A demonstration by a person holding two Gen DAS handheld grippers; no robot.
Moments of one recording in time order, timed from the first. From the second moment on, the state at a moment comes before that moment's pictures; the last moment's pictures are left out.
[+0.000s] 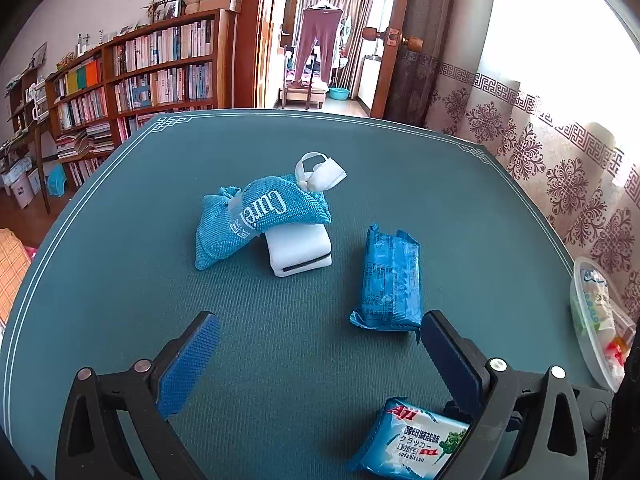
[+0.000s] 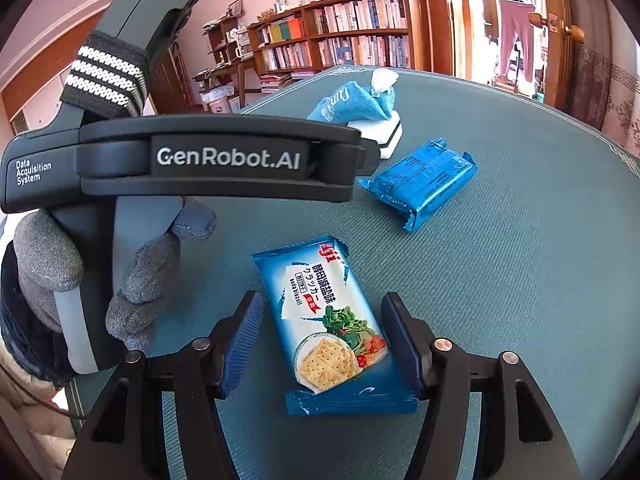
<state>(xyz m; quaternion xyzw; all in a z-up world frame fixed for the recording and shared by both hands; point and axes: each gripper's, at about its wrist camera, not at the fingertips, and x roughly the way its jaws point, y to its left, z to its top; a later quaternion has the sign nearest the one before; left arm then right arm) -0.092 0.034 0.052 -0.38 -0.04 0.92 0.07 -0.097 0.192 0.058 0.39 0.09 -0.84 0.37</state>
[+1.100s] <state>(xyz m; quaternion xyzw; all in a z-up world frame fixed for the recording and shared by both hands) -0.135 0.100 0.027 -0.42 0.06 0.90 0.09 -0.094 0.263 0.062 0.40 0.04 -0.89 0.22</state>
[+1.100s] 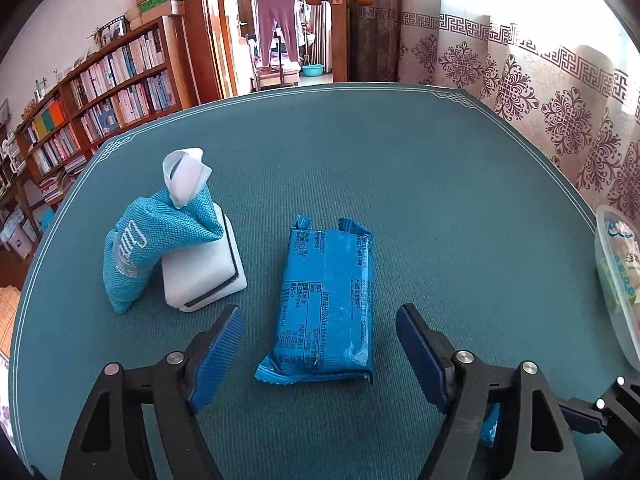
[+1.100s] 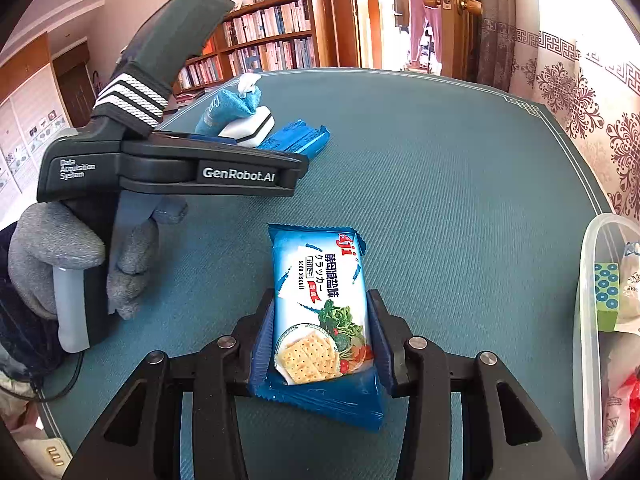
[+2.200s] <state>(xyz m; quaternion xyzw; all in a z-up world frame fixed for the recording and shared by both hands) -0.109 0.112 0.043 -0.39 0.04 0.91 0.13 -0.087 0.281 0.075 0.38 0.00 -0.90 0.21</state>
